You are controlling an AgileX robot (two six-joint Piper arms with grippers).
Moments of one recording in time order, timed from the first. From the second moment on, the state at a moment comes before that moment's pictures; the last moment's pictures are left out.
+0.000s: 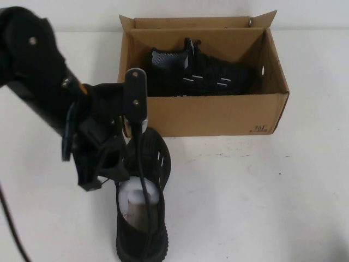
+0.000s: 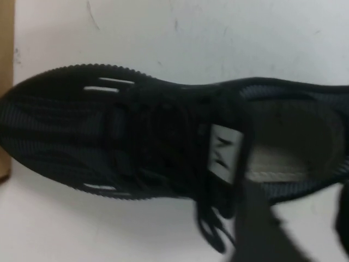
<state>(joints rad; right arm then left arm) -0.07 -0.01 0.03 0.08 0.39 -0.13 -0.48 1.52 -1.31 -0.26 1.21 1.11</state>
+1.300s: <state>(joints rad) -0.07 -0.01 0.03 0.08 0.39 -0.13 -0.53 1.74 -1.36 -0.17 1.13 1.26</state>
